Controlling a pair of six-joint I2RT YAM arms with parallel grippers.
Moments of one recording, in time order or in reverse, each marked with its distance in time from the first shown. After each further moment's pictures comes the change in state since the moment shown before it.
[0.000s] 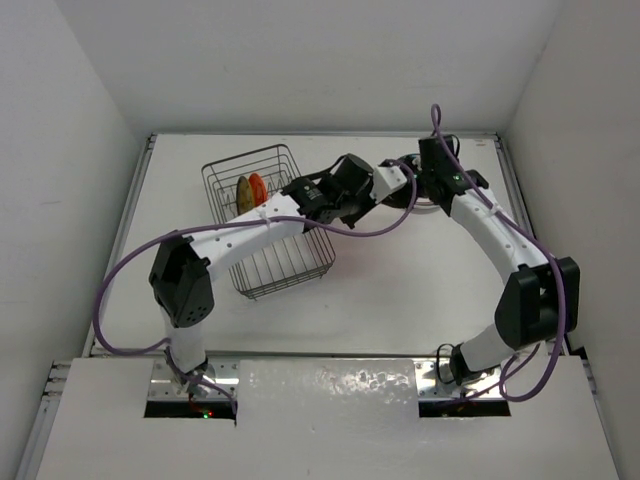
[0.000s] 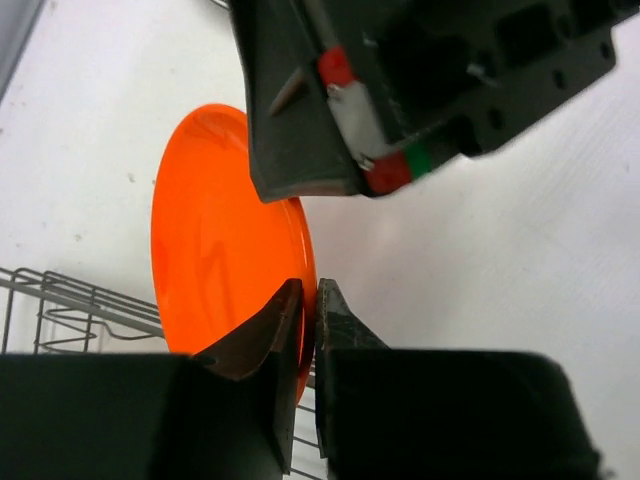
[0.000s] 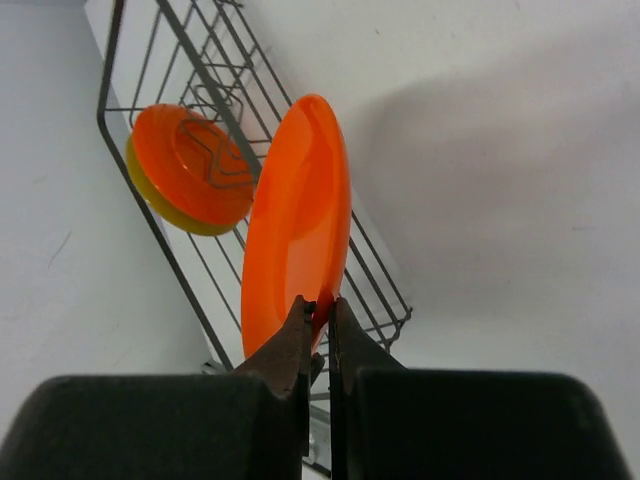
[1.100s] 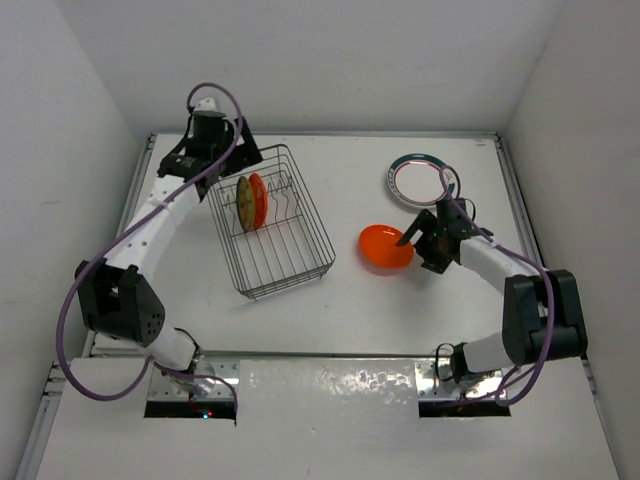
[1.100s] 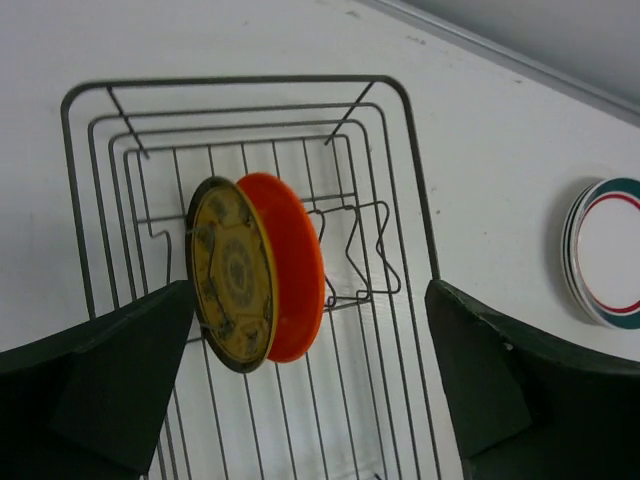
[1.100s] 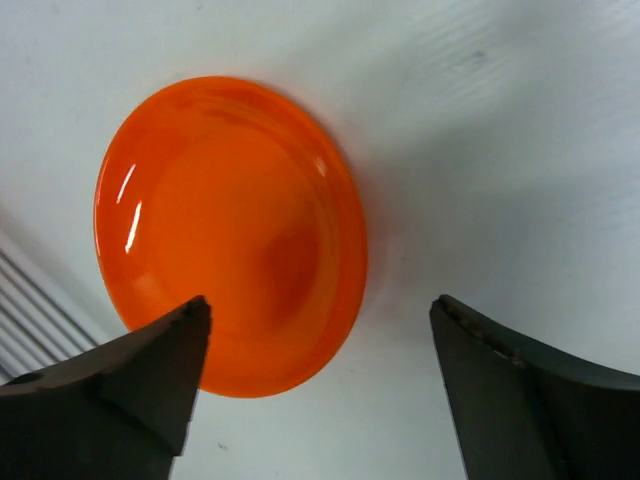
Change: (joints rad) left arm 0.599 -0.298 -0.238 0.067 -0.065 -0.749; right arm -0.134 -0.111 -0.586 0.254 0.200 -0.093
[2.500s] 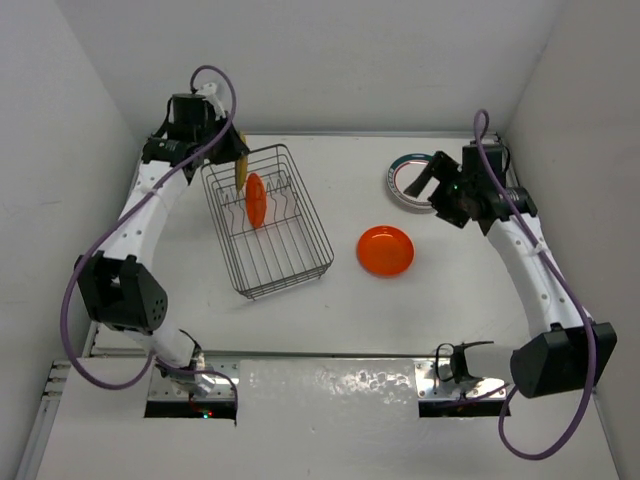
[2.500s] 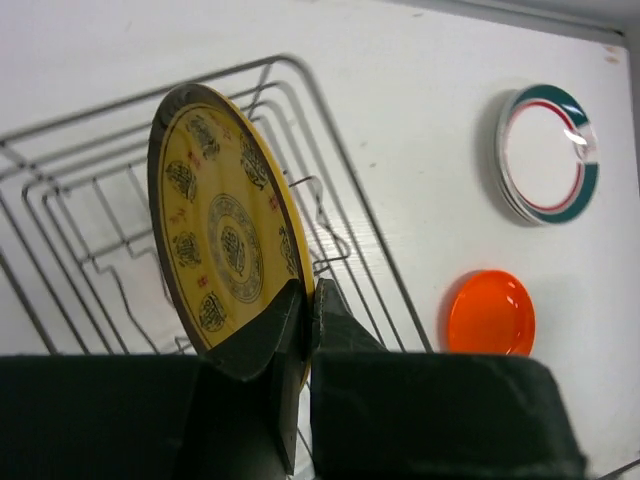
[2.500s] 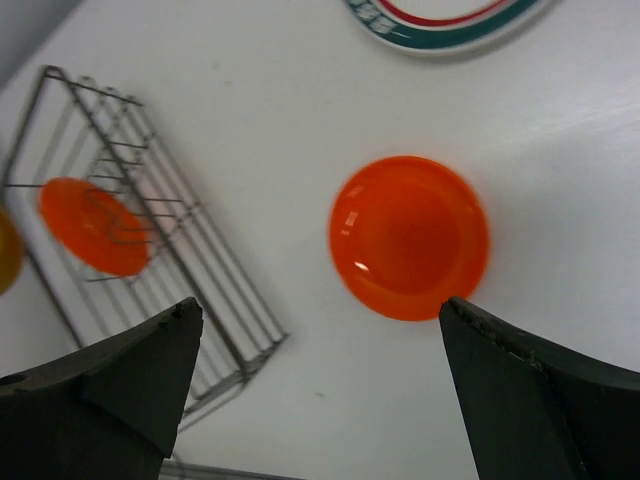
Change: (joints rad) left arm 0.135 0.084 0.137 -0.097 0.377 0.093; right arm 0.014 -0.188 0.476 -0.449 0.067 -0.132
